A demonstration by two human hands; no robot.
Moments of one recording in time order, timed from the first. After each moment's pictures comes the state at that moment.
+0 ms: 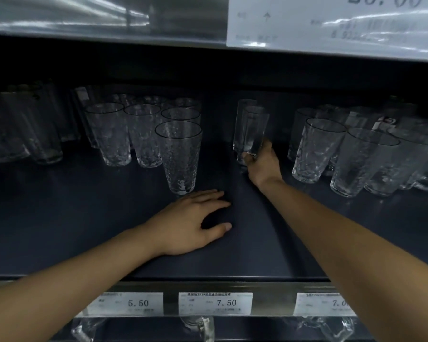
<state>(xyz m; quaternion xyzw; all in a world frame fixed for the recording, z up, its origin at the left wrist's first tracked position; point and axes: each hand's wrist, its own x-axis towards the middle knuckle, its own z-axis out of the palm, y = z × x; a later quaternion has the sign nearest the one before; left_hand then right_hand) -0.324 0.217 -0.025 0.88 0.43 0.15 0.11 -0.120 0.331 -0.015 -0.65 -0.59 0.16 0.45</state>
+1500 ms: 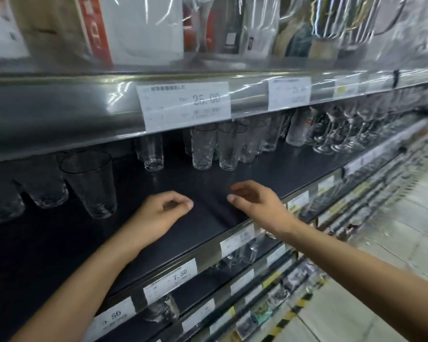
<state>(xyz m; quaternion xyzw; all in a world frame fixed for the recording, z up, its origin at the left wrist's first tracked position) -0.278 0.183 0.023 0.76 0.35 0.26 0.48 -0.065 0.069 0.020 -0.71 -0.48 0.21 0.47</state>
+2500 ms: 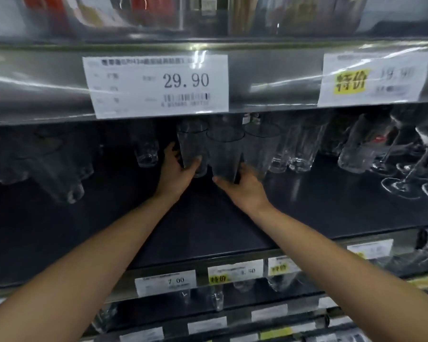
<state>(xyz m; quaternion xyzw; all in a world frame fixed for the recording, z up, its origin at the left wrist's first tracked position) -0.075 0.282 -0.009 0.62 0.49 0.51 0.35 0.089 0.209 -0.008 -0.63 -0.56 0.27 0.45</state>
